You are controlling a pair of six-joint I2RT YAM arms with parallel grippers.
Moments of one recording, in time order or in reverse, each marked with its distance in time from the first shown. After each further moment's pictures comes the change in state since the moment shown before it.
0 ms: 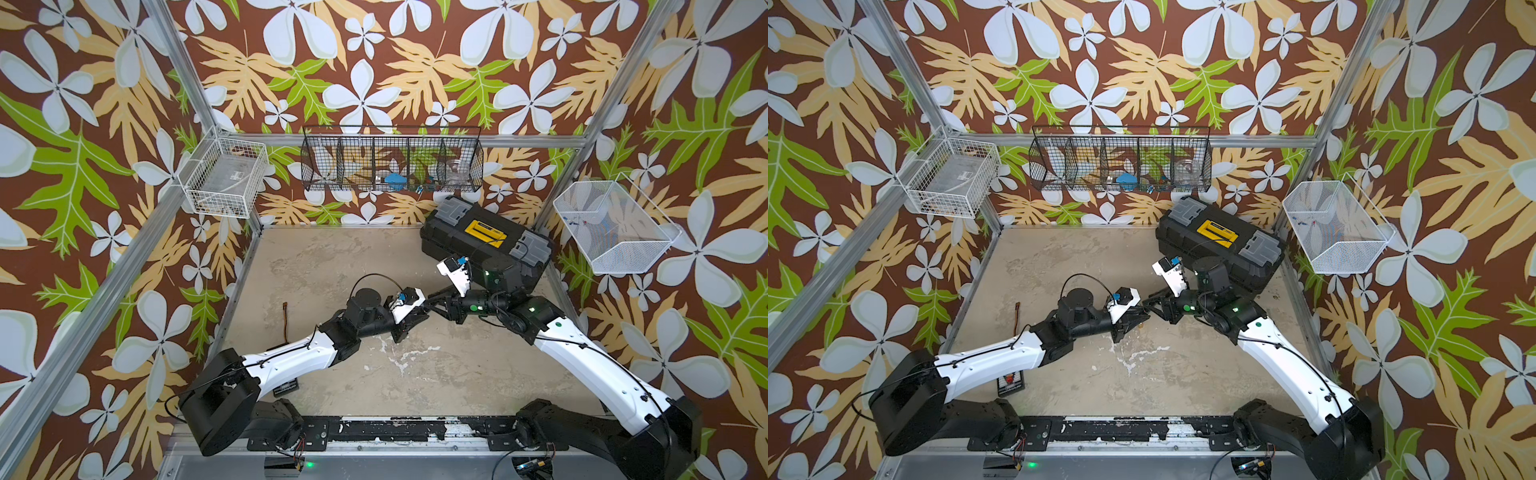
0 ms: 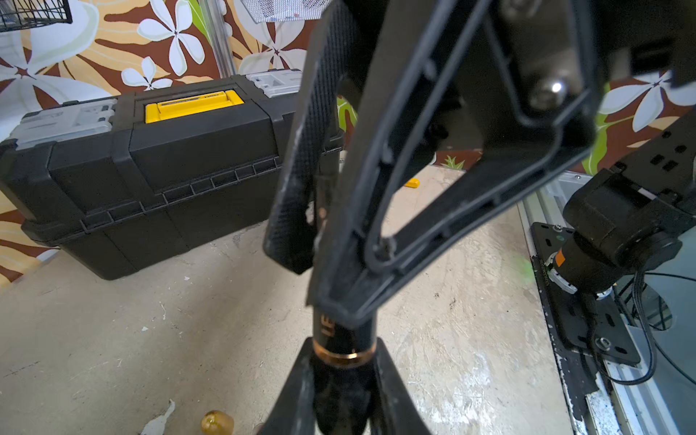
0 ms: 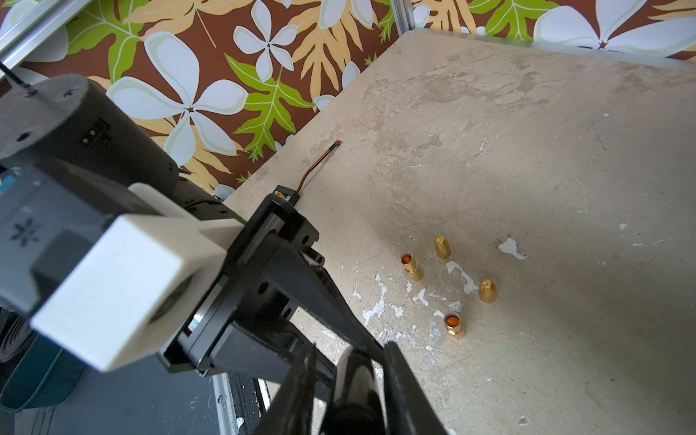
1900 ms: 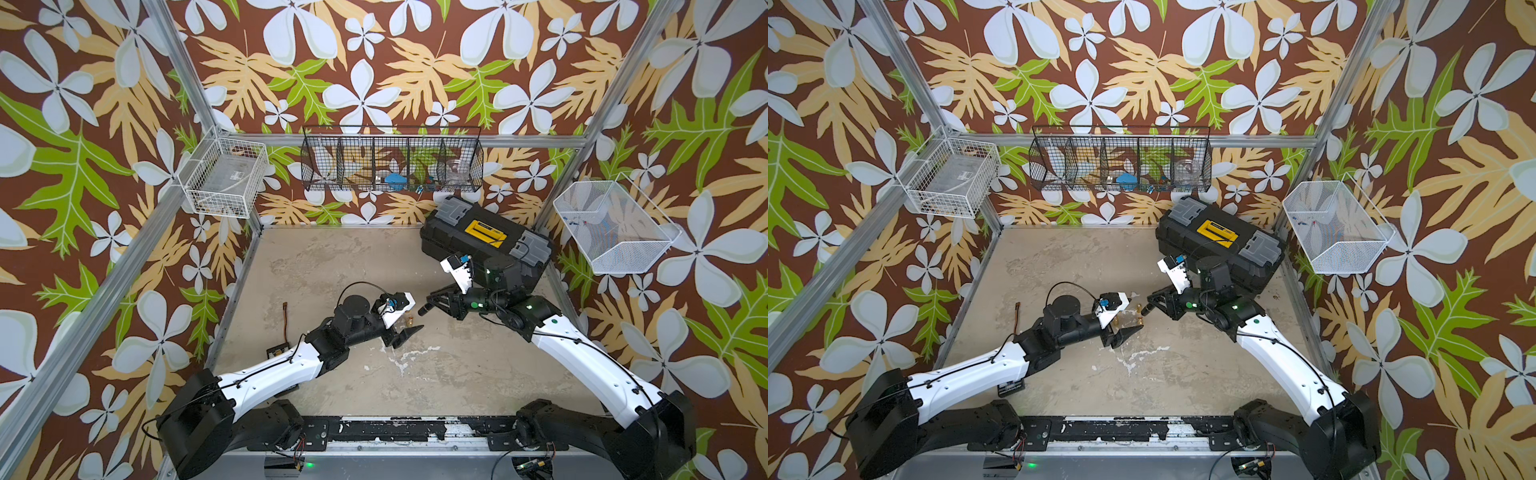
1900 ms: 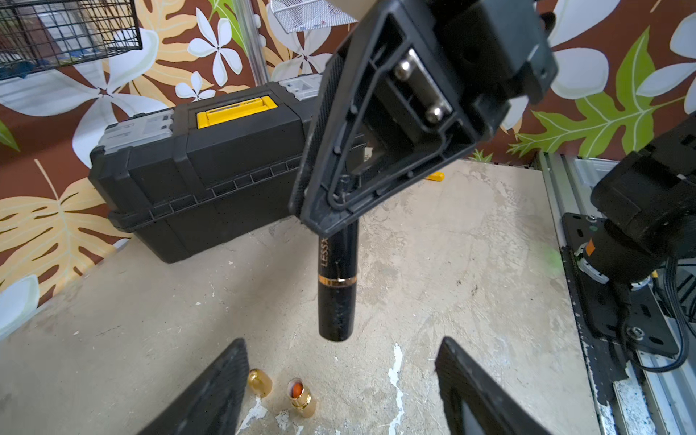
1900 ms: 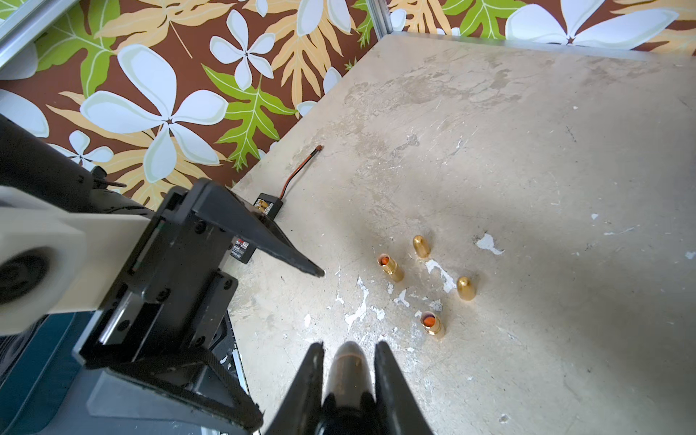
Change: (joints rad) left arm 0.000 -0.144 -0.070 -0.070 -0.091 0.066; right arm -0.051 0.027 -0.030 0.053 -0.006 0.006
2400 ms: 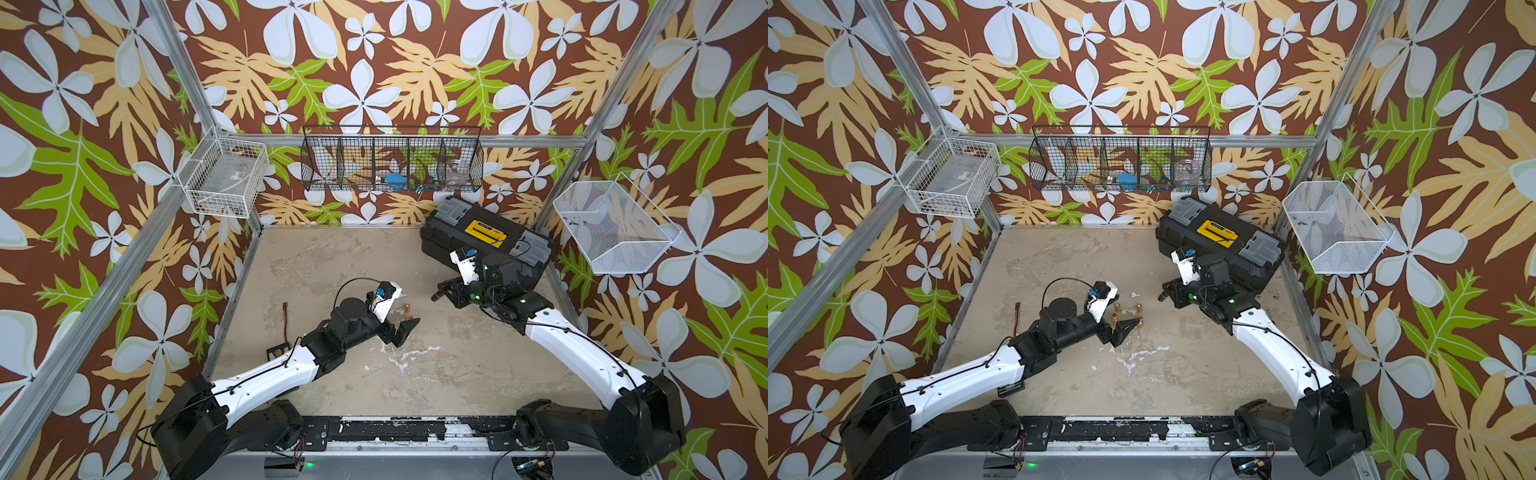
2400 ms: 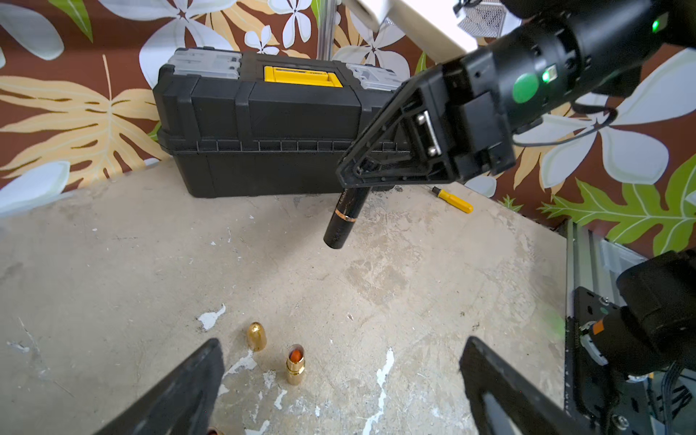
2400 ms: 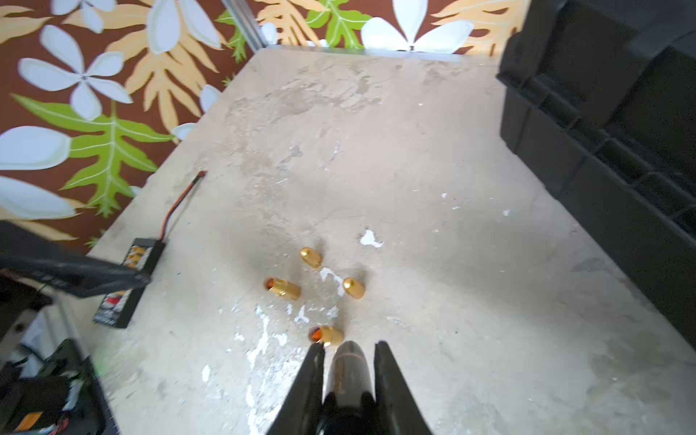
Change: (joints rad) left arm 0.000 -0.055 -0.033 -0.017 -0.157 -0.262; right arm -0.053 0.060 -0.020 0.053 0.240 0.024
